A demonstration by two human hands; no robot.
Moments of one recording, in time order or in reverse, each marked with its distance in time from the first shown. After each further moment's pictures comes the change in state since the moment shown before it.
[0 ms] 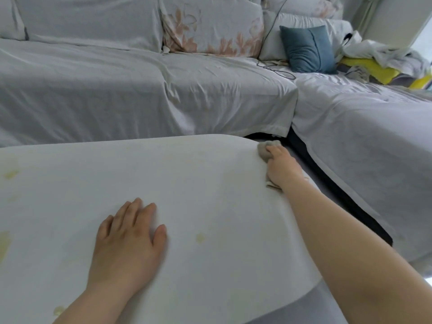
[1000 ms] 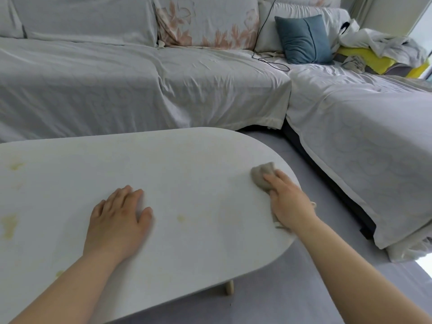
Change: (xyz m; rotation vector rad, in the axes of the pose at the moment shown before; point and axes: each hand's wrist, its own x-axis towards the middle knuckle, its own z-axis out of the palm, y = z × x) left_hand -0.001 0.003 -0.002 -0.017 -0.023 -0.021; right_hand -0.117 0.045 -0.023 0.054 -0.045 -0.116
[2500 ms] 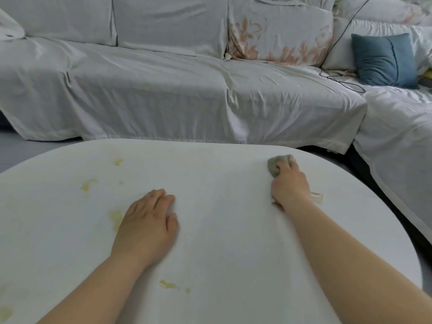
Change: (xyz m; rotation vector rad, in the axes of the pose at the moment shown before) left_hand 0.019 -0.103 -0.026 -0.022 0.103 0.009; right_hand 0.094 -0.159 0.073 -0.071 -0.006 0.036
